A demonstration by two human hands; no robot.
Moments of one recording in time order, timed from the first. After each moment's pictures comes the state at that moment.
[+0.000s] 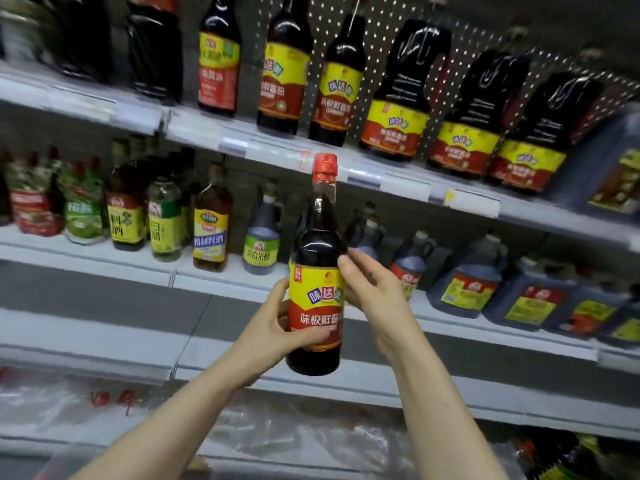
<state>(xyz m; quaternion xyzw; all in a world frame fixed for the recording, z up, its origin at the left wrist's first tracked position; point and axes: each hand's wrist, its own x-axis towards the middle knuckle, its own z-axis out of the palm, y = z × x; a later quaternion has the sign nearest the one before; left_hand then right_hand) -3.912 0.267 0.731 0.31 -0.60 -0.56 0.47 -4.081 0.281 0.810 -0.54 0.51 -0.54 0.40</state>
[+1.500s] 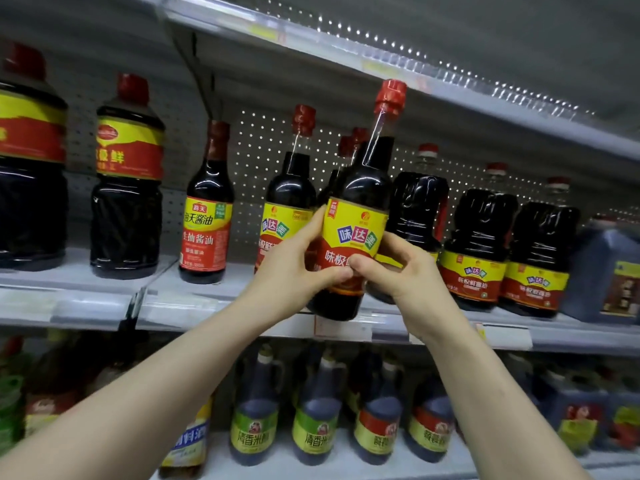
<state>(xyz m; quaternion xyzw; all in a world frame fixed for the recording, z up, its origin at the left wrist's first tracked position) -3.871 0.054 0.986 0.22 -0.79 -0.26 0.51 -4.044 0.120 1.001 -0.65 0.40 -0.61 0.23</state>
